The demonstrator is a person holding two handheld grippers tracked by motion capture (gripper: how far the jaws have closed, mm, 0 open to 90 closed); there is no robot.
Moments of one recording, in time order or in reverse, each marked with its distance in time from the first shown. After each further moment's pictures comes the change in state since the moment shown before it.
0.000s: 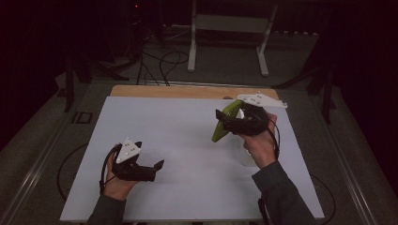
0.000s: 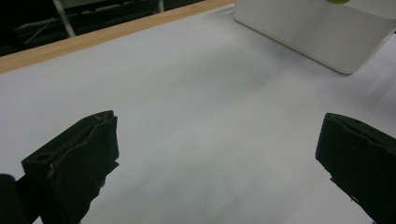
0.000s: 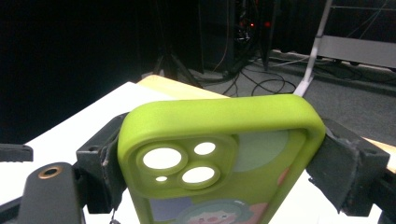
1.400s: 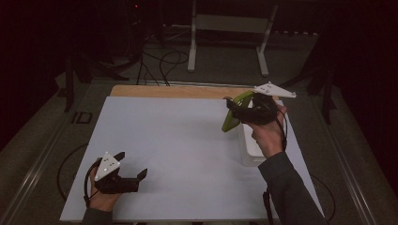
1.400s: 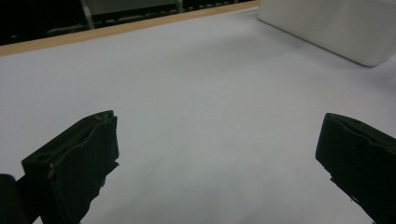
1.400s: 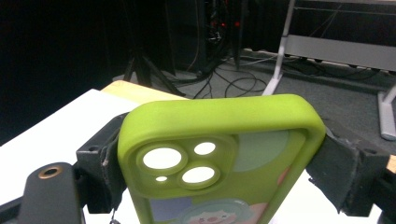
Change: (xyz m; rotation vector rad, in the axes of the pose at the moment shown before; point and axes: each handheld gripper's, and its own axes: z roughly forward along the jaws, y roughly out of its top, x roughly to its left) left arm 0.018 -0.053 -0.026 -0.077 0.062 -0.058; right arm -0.030 0.015 0.002 0.006 -0.111 0.015
